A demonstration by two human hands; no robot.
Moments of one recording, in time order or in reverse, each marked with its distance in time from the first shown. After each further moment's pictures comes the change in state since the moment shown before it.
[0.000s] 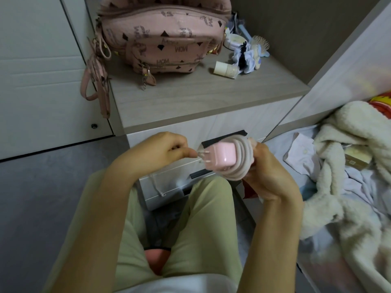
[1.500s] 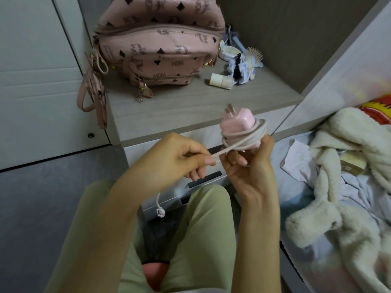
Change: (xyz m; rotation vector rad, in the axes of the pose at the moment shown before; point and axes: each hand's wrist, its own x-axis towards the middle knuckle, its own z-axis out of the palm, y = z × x) left_hand -0.013 0.048 0.000 -0.415 0.085 0.131; right_hand 0.025 0.000 0.024 0.654 0.269 -0.150
